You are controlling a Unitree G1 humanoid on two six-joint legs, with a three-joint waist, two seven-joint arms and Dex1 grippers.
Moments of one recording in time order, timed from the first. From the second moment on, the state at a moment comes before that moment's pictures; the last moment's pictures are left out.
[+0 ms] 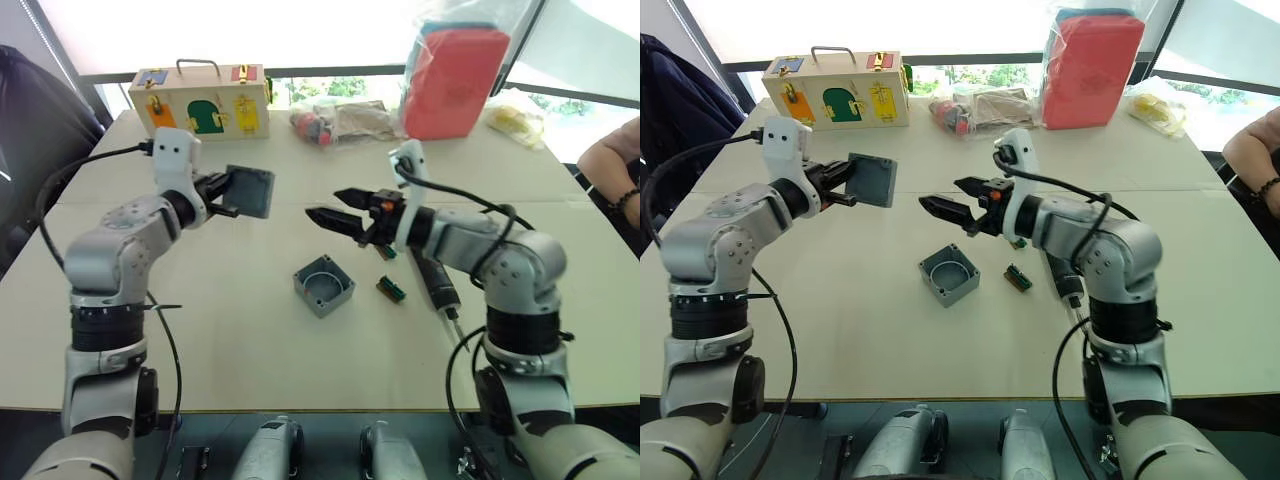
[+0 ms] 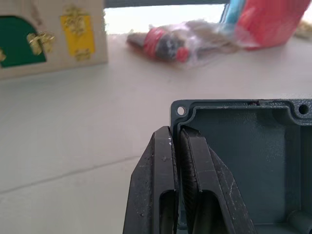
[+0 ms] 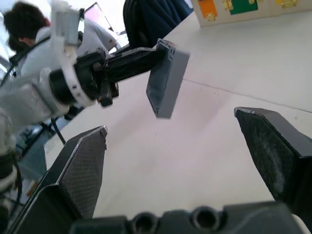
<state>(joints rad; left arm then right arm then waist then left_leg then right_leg) -0.72 0.44 0.18 -0.07 -0.45 0.84 -0.33 -0.83 -0.26 -0.09 -0.14 0.75 1.14 0.42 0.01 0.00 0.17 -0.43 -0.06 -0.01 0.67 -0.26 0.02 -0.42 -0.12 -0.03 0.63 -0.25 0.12</state>
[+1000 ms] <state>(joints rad) -0.77 0.35 0.14 -0.05 -0.49 0.73 -0.41 -0.87 -0.13 -0.21 -0.01 0.80 1.14 0.30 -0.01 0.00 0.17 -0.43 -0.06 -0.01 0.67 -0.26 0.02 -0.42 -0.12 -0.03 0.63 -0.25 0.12</state>
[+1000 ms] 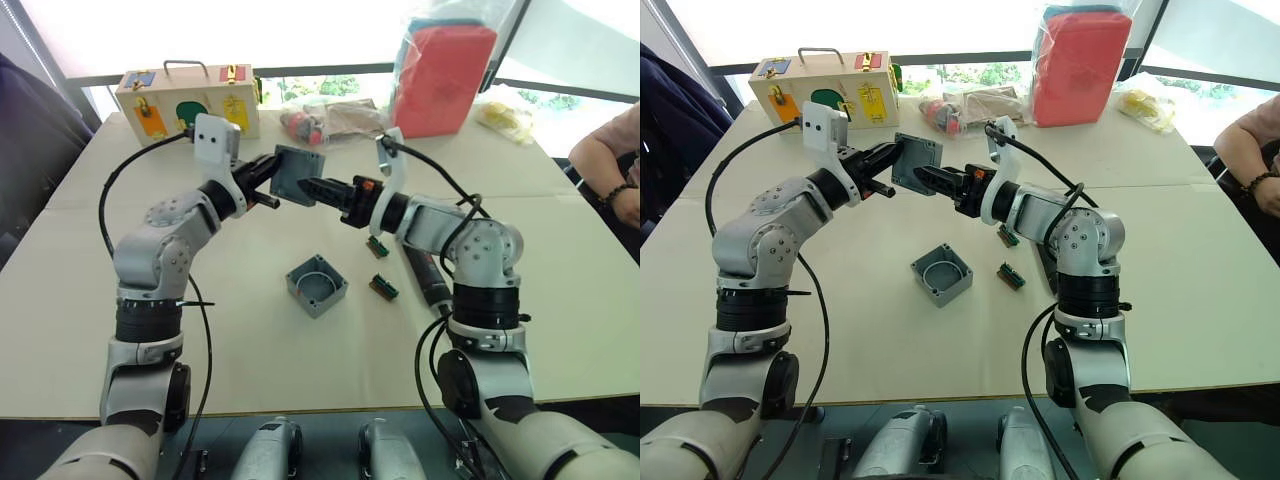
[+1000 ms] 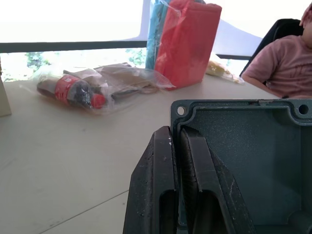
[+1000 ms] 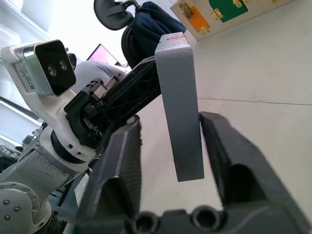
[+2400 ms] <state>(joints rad) -0.81 0.47 0.18 0.07 -0.79 0.91 -0.67 -0.25 -0.72 0.33 -0.39 -0.41 -0.07 0.36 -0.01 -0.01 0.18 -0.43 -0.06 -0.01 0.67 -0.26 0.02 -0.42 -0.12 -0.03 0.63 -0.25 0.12</state>
